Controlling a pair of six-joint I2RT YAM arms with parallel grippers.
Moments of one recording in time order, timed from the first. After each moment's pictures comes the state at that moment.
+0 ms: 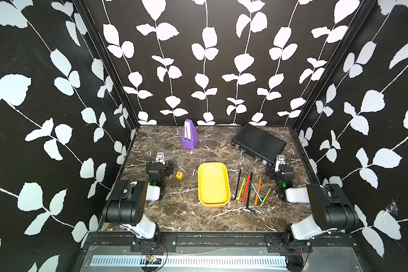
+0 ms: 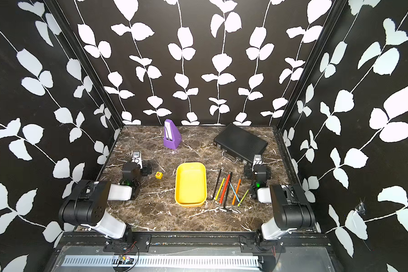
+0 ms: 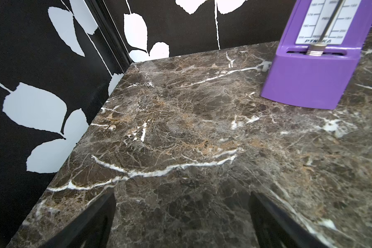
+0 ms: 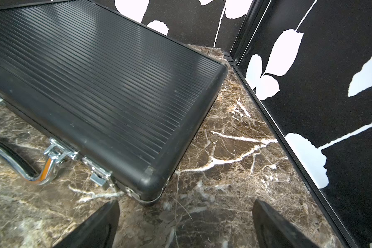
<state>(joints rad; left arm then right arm) -0.09 1.57 0.38 0.84 -0.26 0.12 0.06 1.54 0.35 0.75 0.25 -0.07</state>
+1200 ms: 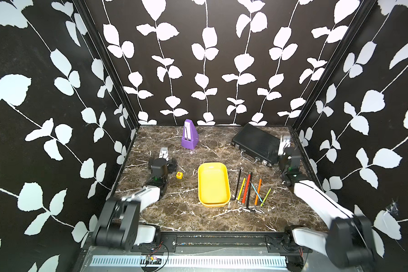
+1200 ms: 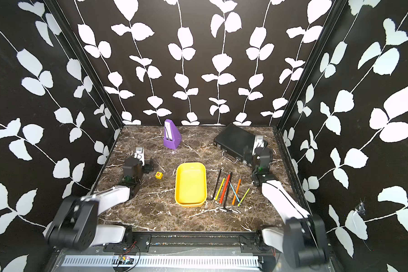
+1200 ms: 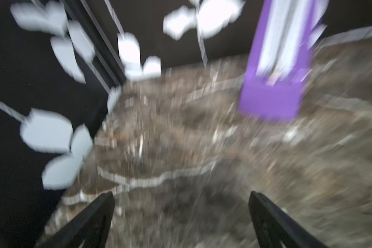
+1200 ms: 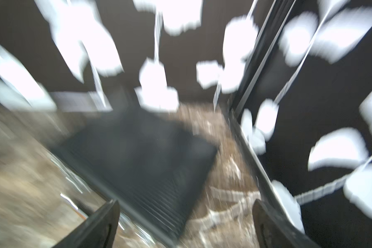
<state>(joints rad) -0.23 1.26 0.51 0.46 -0.34 0.14 0.16 1.14 0.77 0.15 0.27 0.01</state>
